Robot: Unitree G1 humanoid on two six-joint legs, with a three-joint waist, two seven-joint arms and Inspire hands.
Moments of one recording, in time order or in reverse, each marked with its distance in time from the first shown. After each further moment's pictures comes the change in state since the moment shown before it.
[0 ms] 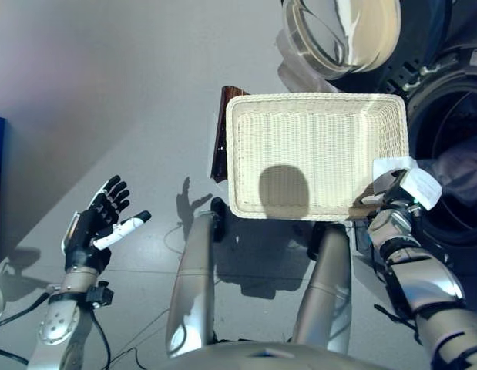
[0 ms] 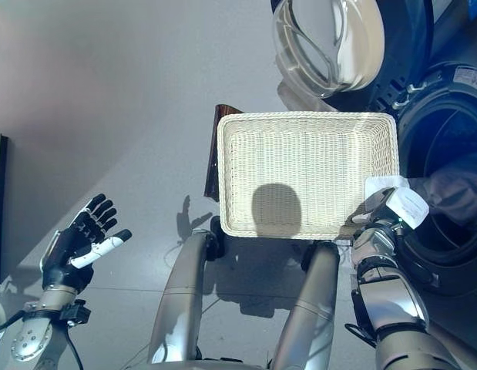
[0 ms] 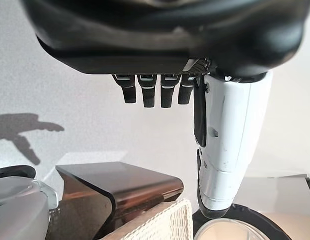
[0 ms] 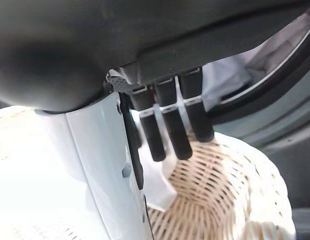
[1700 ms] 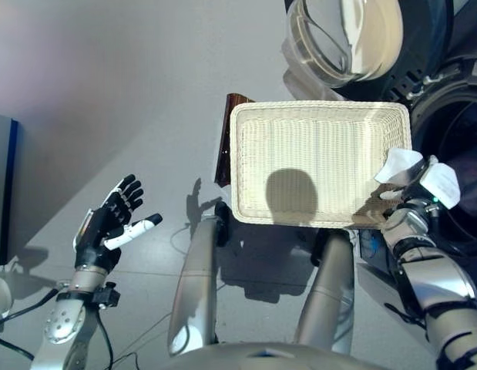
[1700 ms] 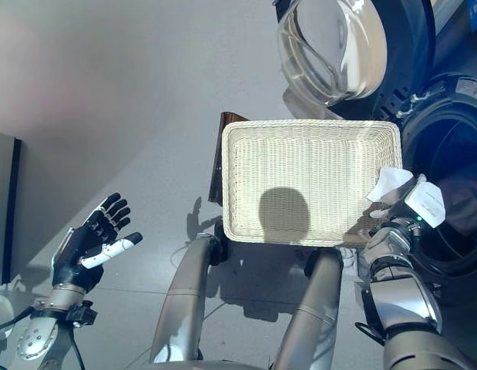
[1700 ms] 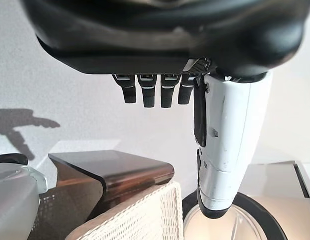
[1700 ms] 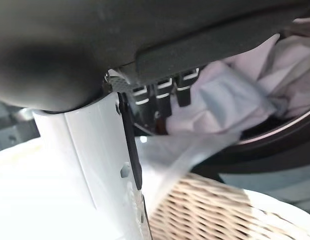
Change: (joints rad) left arm -0.008 0.037 -0.056 -0.003 -0.018 -0.038 -0.023; right arm -0.037 -0.081 0.001 0.038 0.048 -0.046 -0.064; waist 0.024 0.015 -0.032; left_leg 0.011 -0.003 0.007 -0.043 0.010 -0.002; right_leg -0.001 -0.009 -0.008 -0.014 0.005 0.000
